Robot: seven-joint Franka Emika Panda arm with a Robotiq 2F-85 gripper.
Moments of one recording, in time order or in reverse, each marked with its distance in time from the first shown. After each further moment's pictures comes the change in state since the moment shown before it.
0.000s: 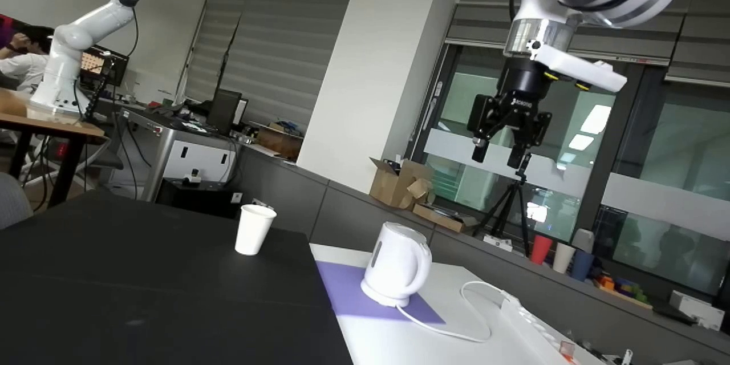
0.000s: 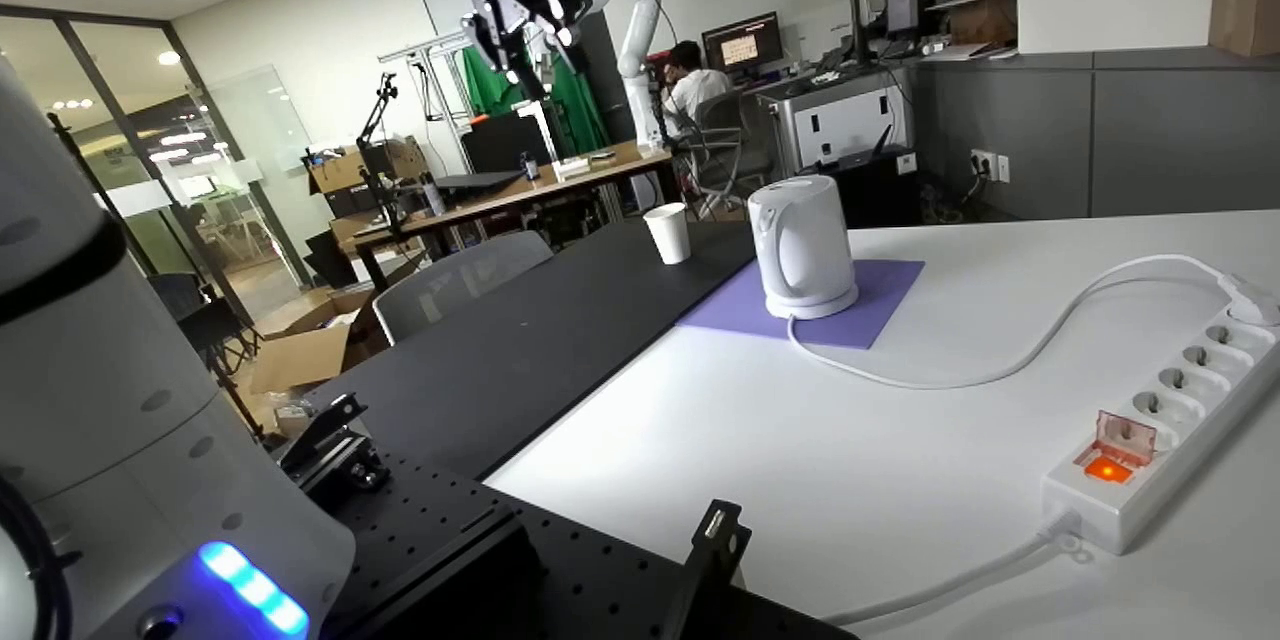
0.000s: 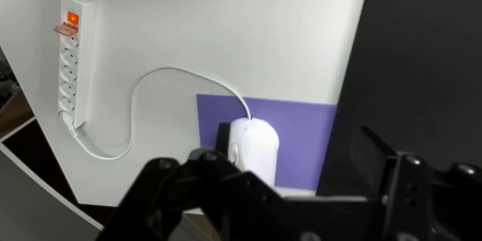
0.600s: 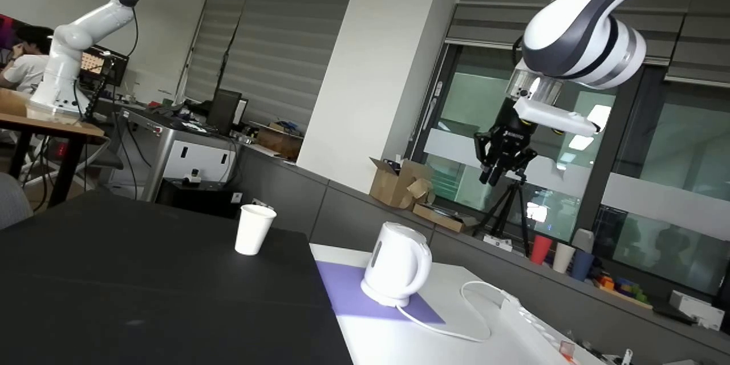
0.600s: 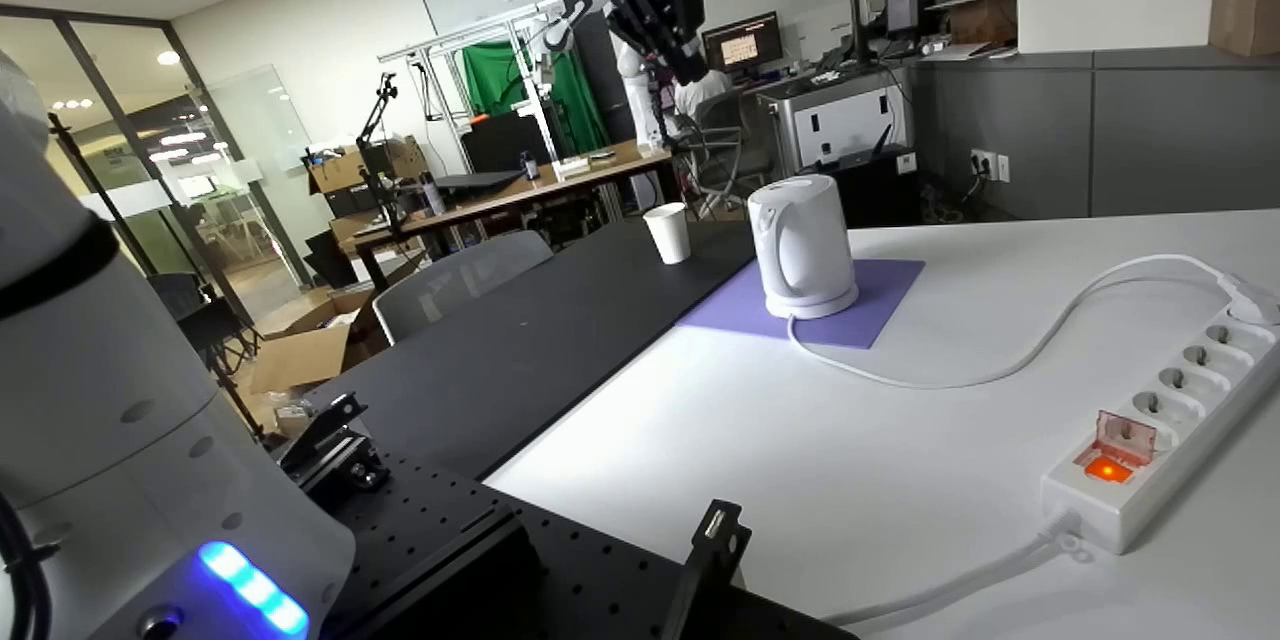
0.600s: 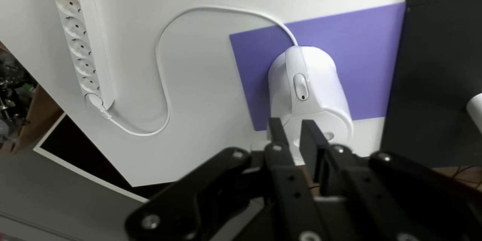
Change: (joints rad) arm -0.164 0.282 -0.066 0.115 -0.023 0.328 0.049
